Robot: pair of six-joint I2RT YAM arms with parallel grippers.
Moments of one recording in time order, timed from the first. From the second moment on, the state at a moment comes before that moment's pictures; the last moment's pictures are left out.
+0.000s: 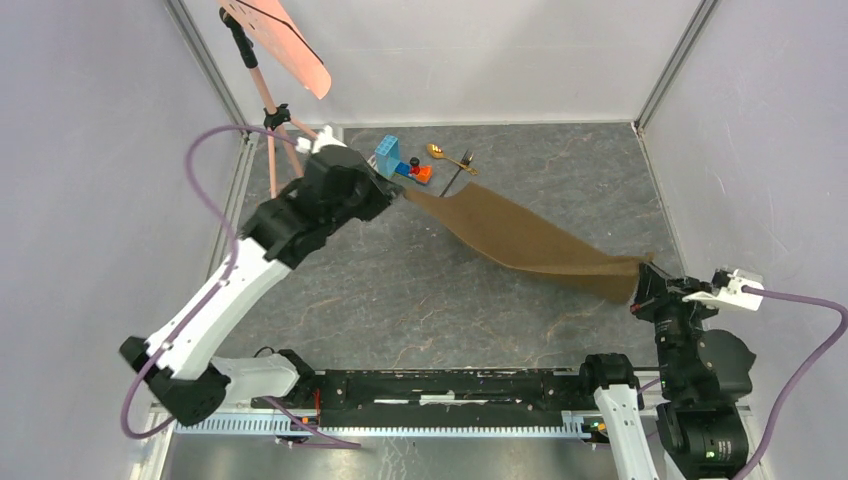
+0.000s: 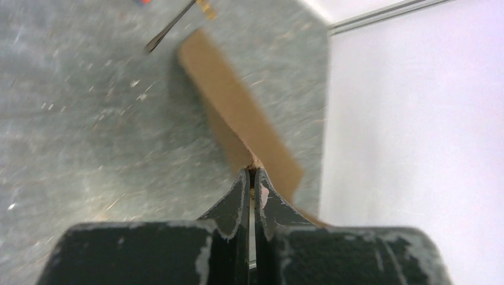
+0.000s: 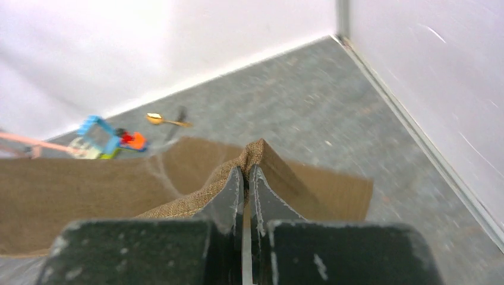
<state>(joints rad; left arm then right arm) -0.69 1.23 1.40 -0.72 -0.24 -1.07 0.02 0.18 0.98 -0.85 0.21 0.33</state>
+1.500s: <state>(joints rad) -0.57 2.12 2.03 -0.43 -0.28 -0.80 -0.03 1.12 0.84 0.00 0.42 0.12</state>
